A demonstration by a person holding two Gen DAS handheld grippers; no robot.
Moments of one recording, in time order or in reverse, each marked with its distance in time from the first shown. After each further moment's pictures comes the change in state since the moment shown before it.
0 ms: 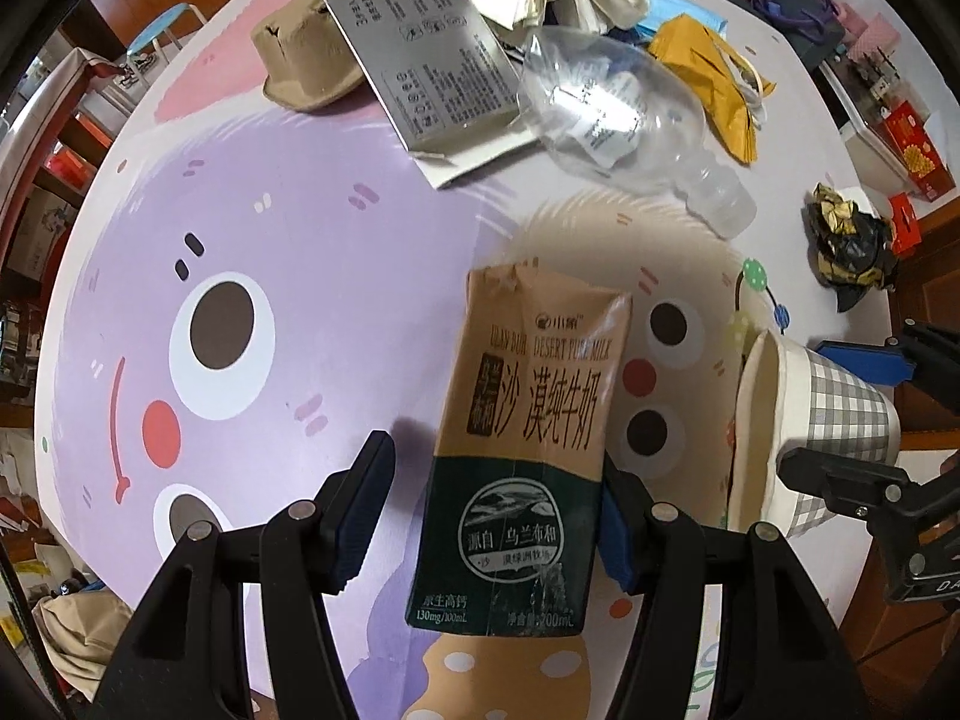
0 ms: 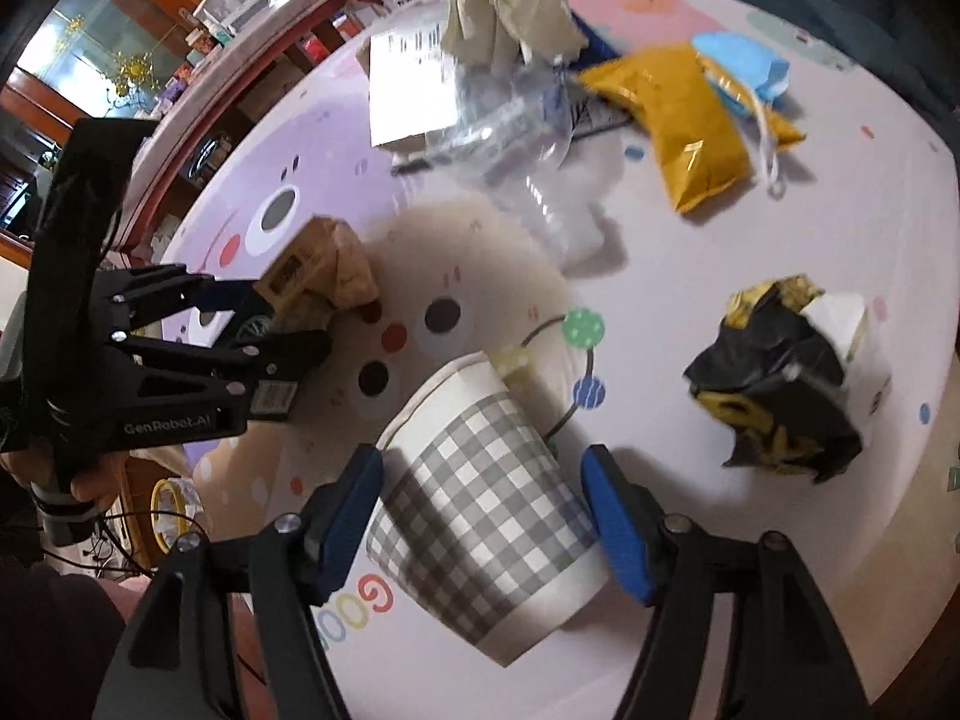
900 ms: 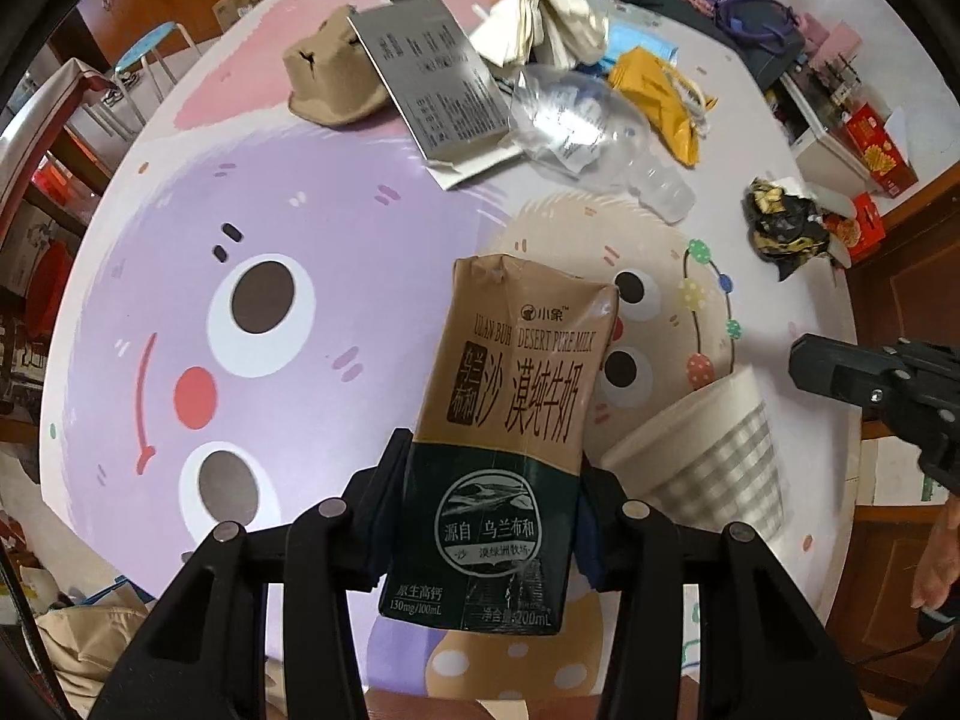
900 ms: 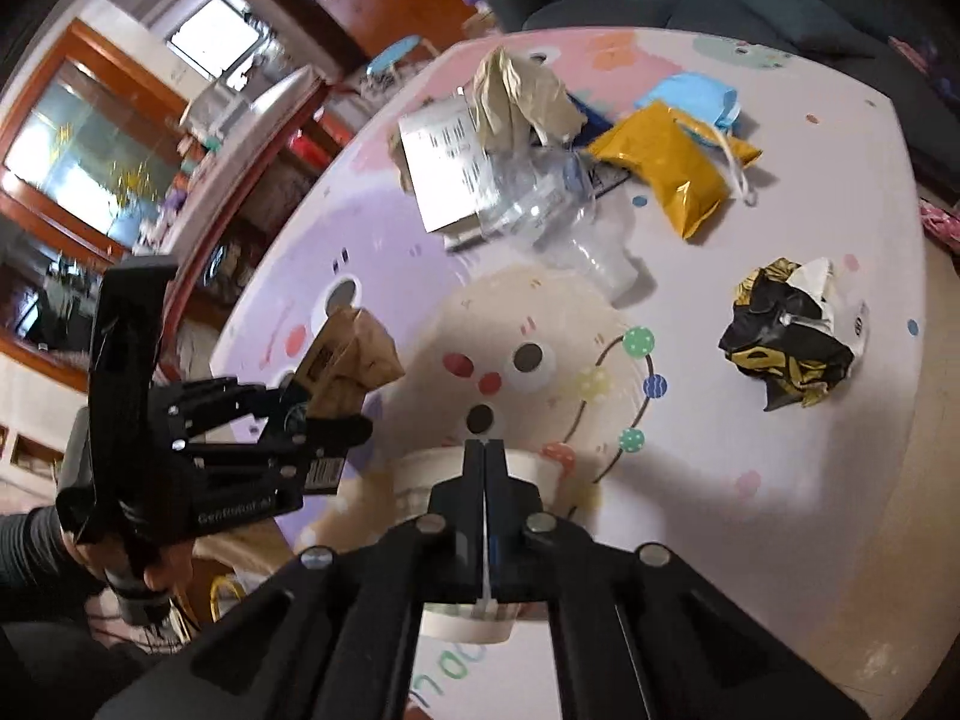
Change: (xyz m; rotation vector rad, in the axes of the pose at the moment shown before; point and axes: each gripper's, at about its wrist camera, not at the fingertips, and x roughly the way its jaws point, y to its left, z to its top) left arm -0.045 0.026 -0.049 0.038 -0.075 -0.076; right arm -0.045 0.039 -0.014 0.193 -0.214 0.056
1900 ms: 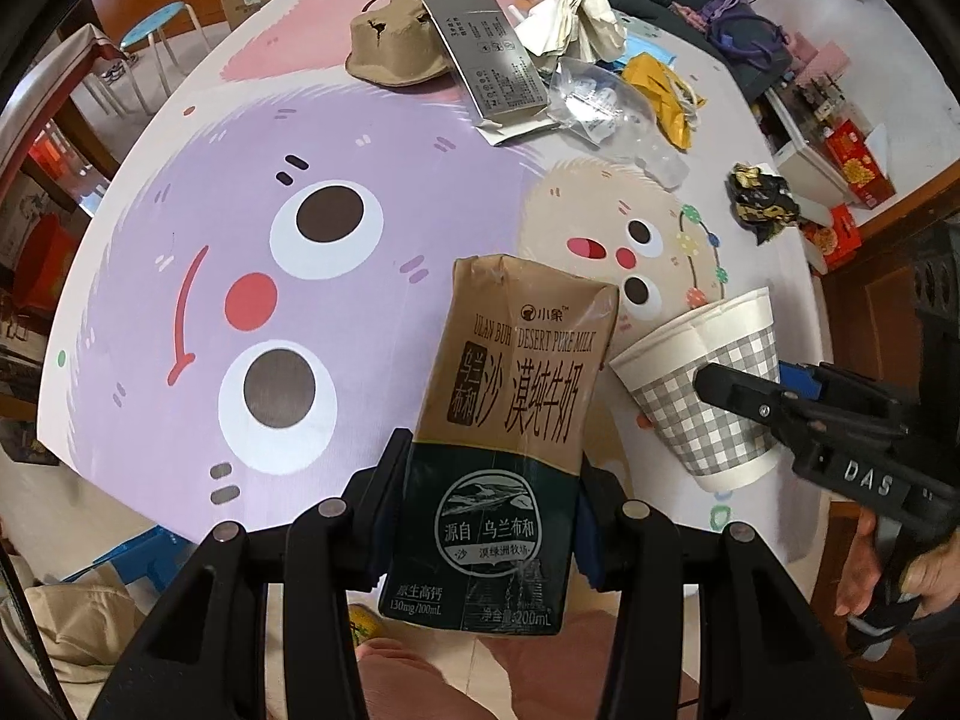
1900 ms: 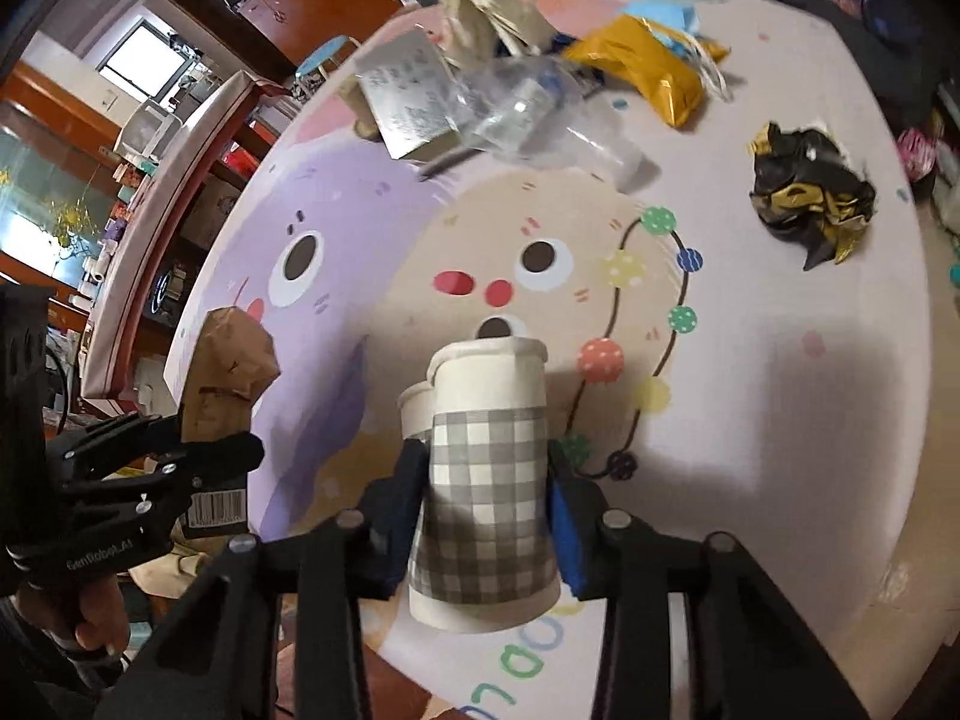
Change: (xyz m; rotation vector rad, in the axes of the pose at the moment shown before) left arm -0.027 0.043 -0.047 -0.033 -0.006 -0.081; right arm 0.039 0.033 -0.046 0.136 0.008 -0.128
